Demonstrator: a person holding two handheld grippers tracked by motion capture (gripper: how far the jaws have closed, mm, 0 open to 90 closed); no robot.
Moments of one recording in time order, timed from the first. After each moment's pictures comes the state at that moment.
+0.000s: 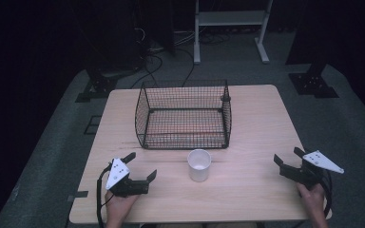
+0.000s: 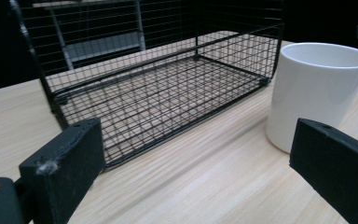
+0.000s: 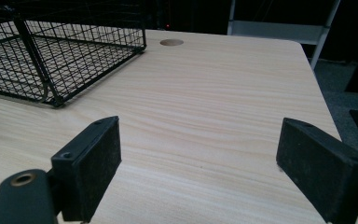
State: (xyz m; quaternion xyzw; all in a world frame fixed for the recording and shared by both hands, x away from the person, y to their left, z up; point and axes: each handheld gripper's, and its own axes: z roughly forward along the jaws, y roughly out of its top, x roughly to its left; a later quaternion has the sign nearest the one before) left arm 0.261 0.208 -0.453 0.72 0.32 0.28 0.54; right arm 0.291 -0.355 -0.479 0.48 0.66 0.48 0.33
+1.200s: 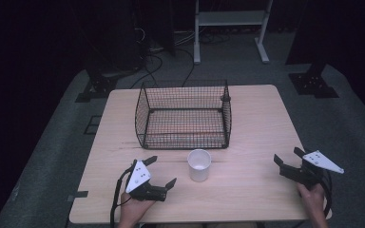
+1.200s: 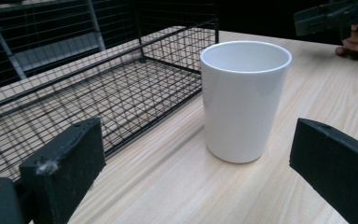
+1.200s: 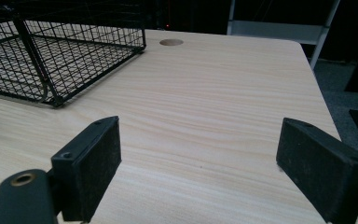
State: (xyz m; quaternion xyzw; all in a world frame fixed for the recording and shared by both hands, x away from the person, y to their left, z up) left arm 0.256 0.160 -0.451 0.76 0.26 0.24 0.54; right arm 0.291 -0.355 -0.479 0.48 0.66 0.48 0.33
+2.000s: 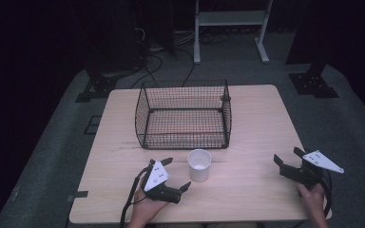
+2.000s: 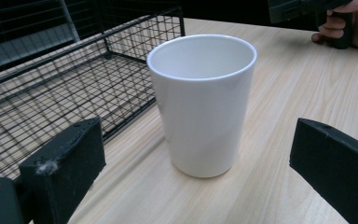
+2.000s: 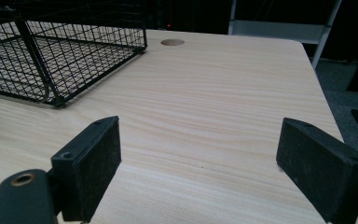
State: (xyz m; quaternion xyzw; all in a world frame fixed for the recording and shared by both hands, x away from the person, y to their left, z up) left arm 0.261 0.118 -0.455 0.79 0.23 0.21 0.53; right arm 0.291 -0.355 -0.479 0.48 0.66 0.48 0.33
